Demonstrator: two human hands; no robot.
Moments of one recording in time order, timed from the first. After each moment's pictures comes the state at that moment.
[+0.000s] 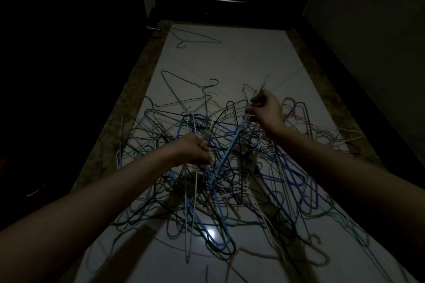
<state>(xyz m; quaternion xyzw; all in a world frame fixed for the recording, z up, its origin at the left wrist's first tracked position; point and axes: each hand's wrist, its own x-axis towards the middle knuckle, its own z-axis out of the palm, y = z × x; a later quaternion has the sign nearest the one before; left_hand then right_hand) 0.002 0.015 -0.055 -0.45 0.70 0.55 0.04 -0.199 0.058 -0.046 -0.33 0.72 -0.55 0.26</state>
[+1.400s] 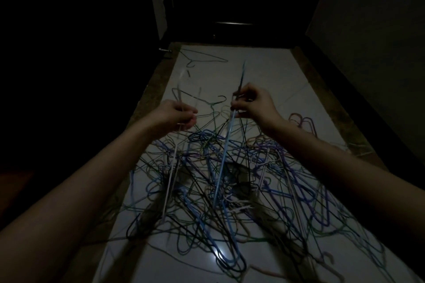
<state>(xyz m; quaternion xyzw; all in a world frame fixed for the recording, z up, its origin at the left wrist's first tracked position) 0.031 -0.038 0.022 -0.44 0.65 0.58 -0.20 -0.164 0.044 0.020 -0.43 0.61 -0.57 0.34</state>
